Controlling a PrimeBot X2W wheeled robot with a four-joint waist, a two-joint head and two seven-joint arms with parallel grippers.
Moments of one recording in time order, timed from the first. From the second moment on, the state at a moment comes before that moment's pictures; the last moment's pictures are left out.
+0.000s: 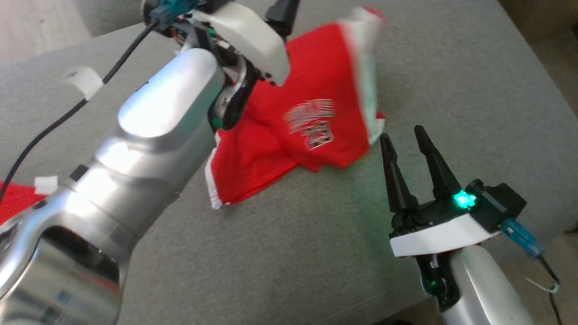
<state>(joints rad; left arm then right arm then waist) -1.18 0.14 -0.96 0.61 -0.89 0.06 -0.10 -0.17 -0.05 0.28 0.14 0.32 0.13 -0.25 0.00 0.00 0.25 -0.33</state>
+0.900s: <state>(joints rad) -0.45 0.40 -0.76 0.36 -0.79 0.11 -0.25 -0.06 -0.05 0.15 0.18 0.21 0.13 -0.25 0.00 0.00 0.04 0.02</state>
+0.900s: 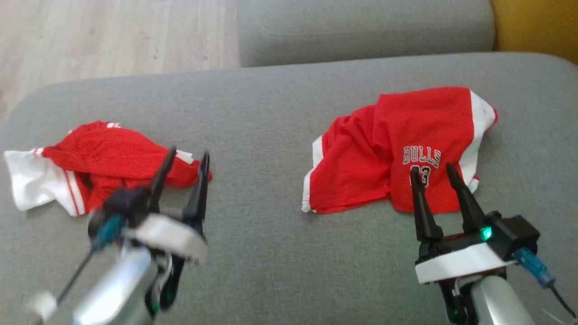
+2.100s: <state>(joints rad) -0.25 0.15 -0.45 0.36 -0.51 -0.05 -0.25 -0.35 -0.05 0.38 0.64 0.00 0.13 0.06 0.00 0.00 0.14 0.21</state>
